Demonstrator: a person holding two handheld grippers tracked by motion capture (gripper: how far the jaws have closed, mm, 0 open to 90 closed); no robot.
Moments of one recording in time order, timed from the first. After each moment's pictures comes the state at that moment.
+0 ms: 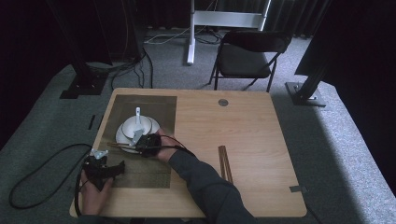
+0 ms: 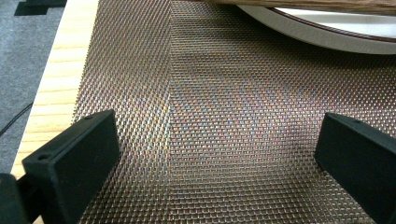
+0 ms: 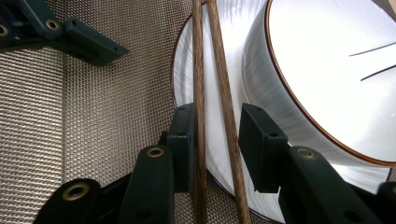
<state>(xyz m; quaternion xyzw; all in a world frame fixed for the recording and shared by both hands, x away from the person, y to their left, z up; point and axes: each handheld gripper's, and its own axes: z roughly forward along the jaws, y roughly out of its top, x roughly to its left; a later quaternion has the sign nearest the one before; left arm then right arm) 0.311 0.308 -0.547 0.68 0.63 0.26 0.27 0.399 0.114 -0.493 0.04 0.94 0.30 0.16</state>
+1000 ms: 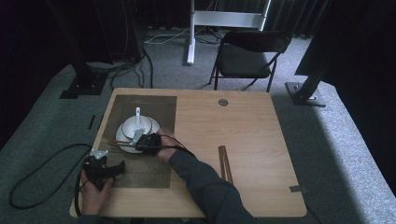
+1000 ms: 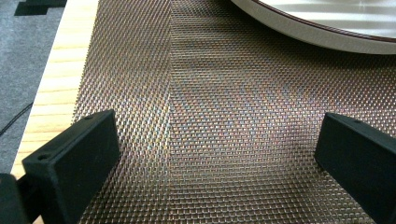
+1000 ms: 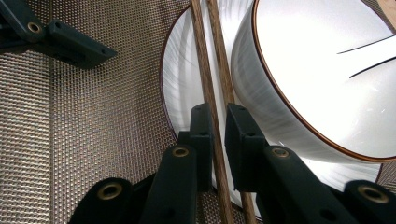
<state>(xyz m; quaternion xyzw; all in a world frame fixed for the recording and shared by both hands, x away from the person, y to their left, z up) 0.311 0.308 -0.547 0.68 0.63 0.26 0.27 0.401 0.115 -0.494 0.06 0.93 0.30 0.17</state>
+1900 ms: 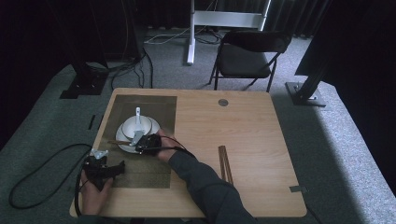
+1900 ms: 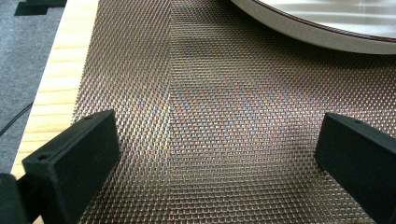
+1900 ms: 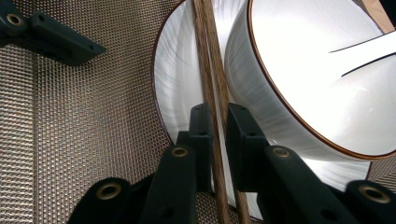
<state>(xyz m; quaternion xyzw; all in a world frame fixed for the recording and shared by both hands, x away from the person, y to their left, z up) 0.311 0.308 -0.547 0.68 0.63 0.26 0.27 0.398 0.115 -0.497 0.06 0.93 0.30 0.20</state>
